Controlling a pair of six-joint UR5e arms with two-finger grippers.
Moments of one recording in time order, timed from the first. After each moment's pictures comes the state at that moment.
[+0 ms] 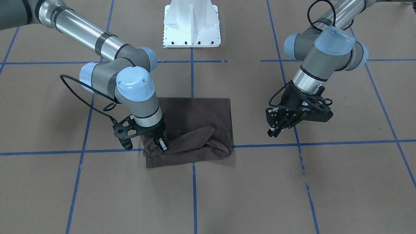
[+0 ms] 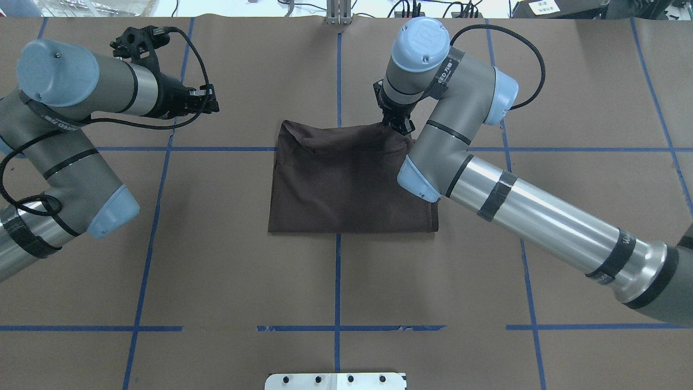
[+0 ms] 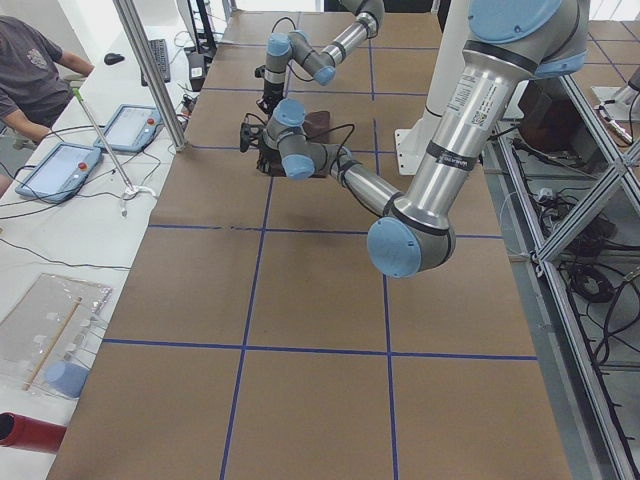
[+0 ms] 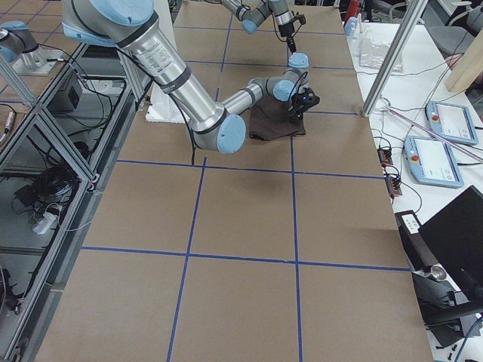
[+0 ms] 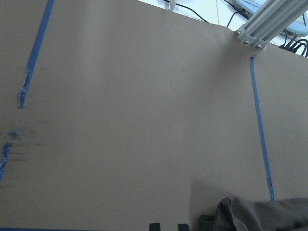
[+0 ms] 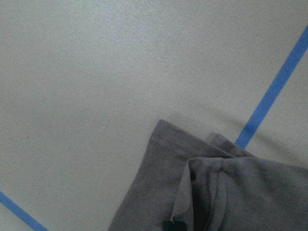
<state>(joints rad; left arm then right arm) -0.82 -2.01 -1.63 -2.22 -1.86 -1.29 0.74 -0.70 1.18 -1.28 1.90 2.12</state>
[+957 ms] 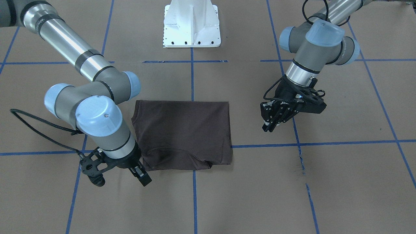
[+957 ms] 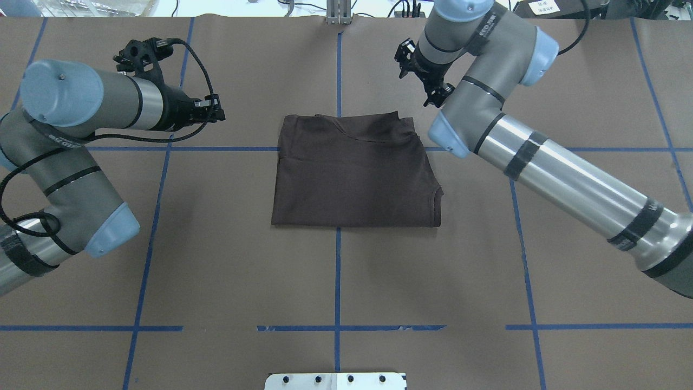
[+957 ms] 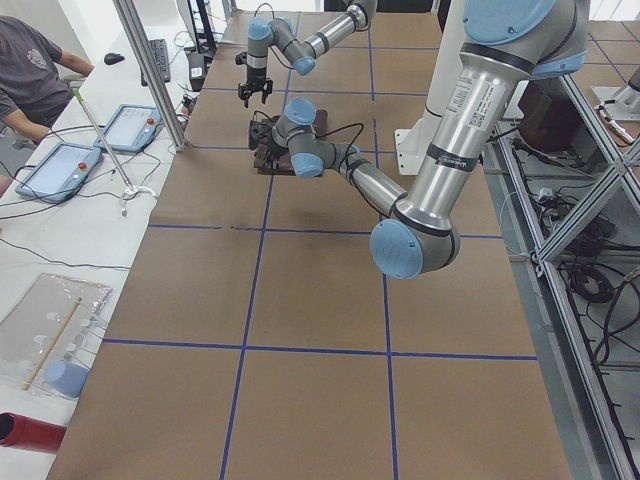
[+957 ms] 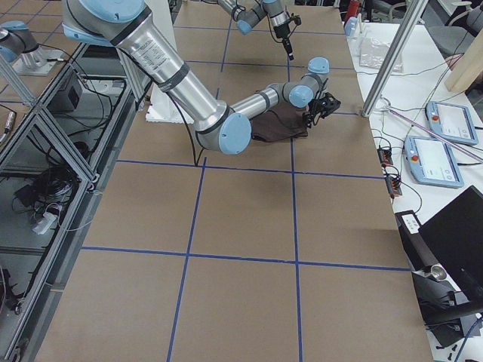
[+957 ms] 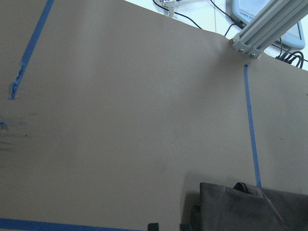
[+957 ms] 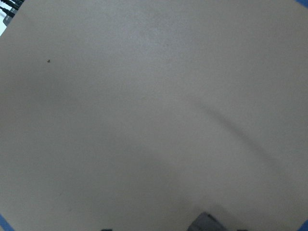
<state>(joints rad) -0.79 -1.96 -1.70 -2.22 -1.85 -1.30 0.89 -0.76 1.17 -1.23 2.04 1.81</state>
